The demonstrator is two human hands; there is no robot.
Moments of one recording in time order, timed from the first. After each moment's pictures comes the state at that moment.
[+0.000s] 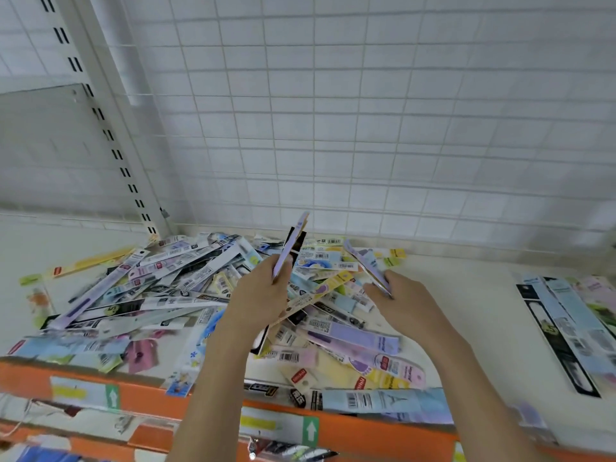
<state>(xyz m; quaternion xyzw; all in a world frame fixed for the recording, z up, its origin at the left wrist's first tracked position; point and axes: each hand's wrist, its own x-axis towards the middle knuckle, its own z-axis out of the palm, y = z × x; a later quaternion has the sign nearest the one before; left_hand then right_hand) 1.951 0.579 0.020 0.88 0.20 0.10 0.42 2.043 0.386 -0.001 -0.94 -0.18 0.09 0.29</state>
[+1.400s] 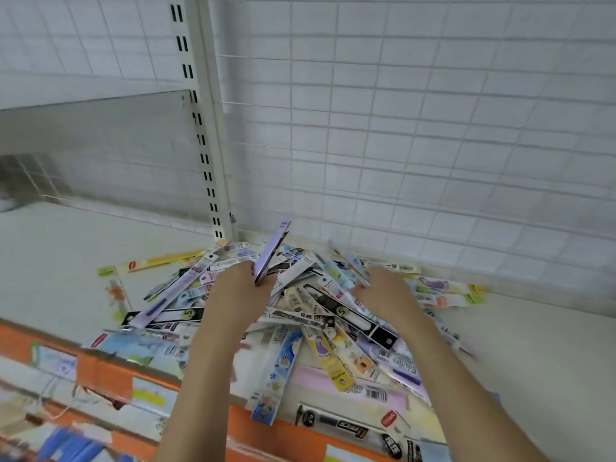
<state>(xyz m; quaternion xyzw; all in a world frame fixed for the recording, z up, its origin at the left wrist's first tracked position) 1.914 0.707 0.025 0.87 0.33 0.17 0.31 2.056 0.544 0.005 -0.94 -0.26 0.09 0.20</state>
